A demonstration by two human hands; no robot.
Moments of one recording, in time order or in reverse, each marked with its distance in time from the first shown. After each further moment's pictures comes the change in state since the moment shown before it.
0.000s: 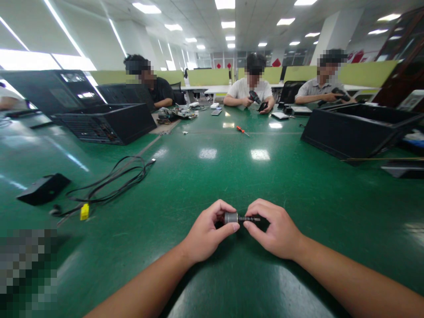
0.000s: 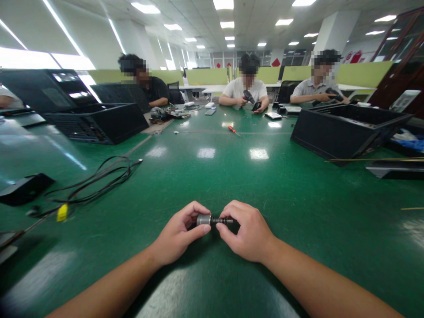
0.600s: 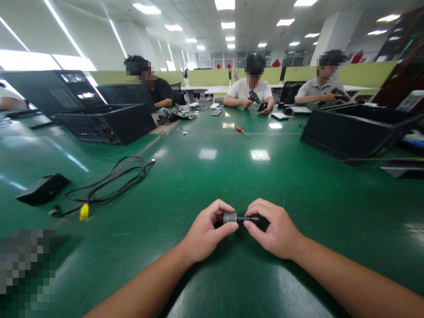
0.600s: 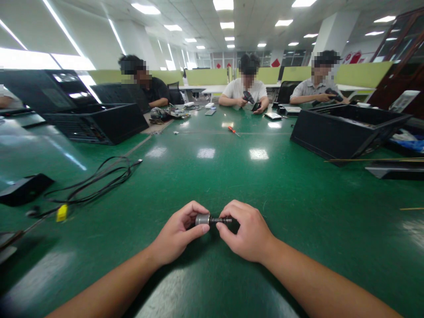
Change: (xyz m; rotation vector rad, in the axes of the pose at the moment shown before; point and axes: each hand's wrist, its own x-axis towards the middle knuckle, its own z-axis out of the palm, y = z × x) left_hand 0.000 -0.003 -0.001 -0.027 0.005 0.011; right_hand 0.000 -0.001 0.000 0.001 0.007 0.026
